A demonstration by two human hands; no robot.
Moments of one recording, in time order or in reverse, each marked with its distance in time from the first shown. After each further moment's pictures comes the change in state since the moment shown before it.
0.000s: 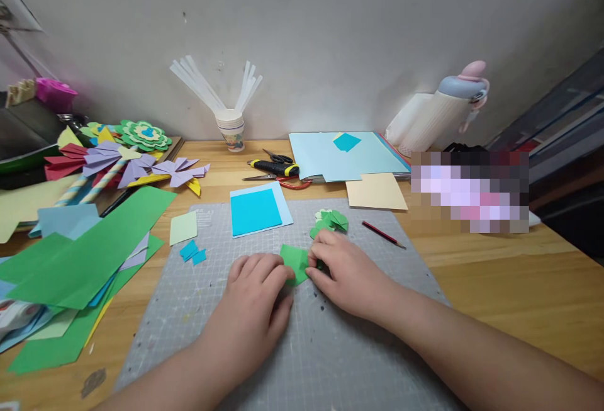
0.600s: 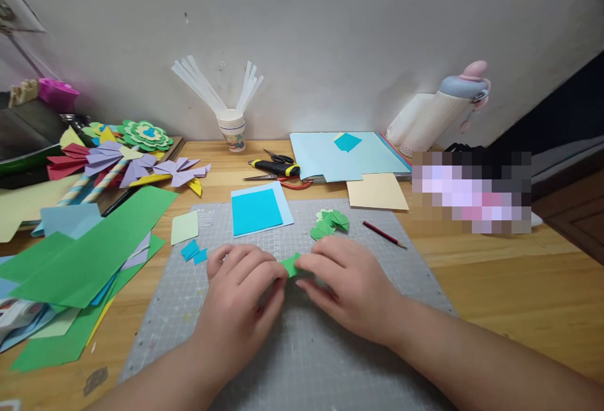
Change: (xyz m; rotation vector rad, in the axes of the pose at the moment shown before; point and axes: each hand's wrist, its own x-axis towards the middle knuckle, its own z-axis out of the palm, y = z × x) left_hand 0.001 0.002 -0.017 -0.010 0.347 0.047; right_hand -0.012 -0.013 -0.005 -0.106 0.223 -0.356
